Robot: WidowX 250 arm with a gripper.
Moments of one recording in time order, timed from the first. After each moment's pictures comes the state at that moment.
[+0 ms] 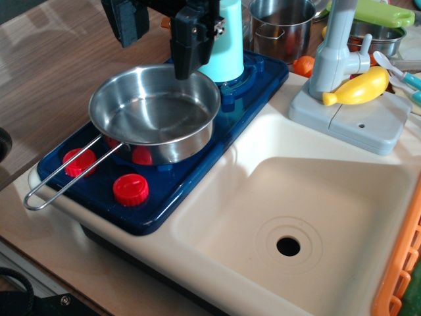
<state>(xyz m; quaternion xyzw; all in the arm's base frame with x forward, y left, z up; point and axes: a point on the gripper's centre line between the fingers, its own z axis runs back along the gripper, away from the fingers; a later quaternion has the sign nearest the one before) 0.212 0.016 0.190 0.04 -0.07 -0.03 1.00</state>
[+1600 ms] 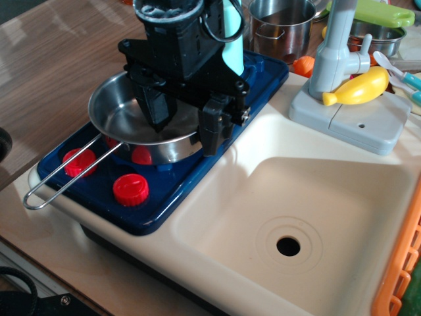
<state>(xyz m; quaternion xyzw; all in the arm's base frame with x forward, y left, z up) 0.206 -0.008 0.128 0.00 -0.08 0.01 1.00</state>
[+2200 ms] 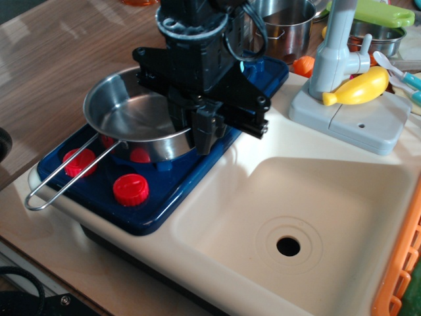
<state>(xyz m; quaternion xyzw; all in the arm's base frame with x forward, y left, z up) 0.208 -0.031 0.132 0.02 -0.08 0.01 1.00</state>
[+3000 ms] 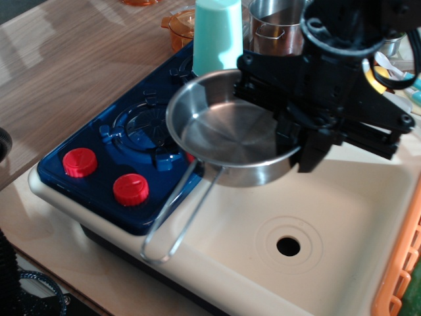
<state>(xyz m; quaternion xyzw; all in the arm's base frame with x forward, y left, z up) 0.214 -0.105 0.144 0.04 -0.10 0.06 0.99</state>
